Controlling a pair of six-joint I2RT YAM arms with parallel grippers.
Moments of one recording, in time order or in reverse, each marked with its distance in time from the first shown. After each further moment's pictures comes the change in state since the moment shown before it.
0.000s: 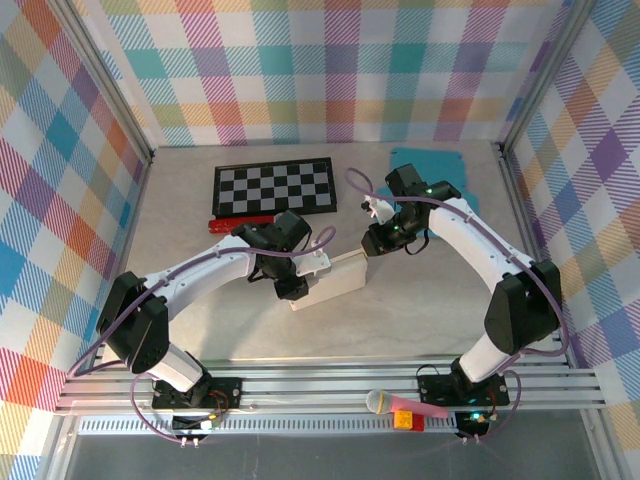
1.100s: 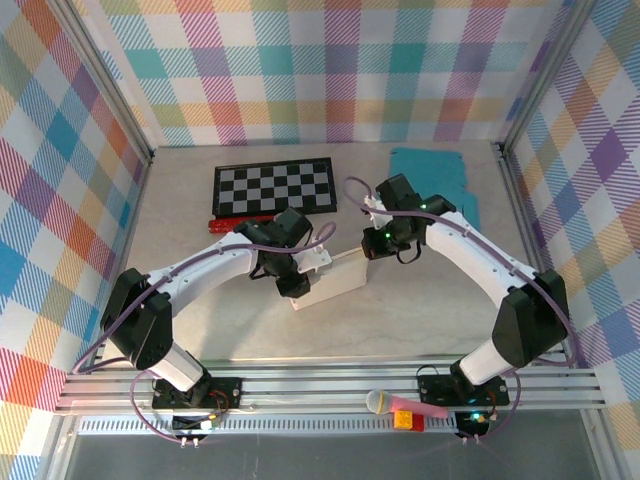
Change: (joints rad) left arm 0.011 0.026 0.029 -0.006 0.007 -0.037; right arm 0.089 -0.088 -0.122 0.159 0.187 0.230
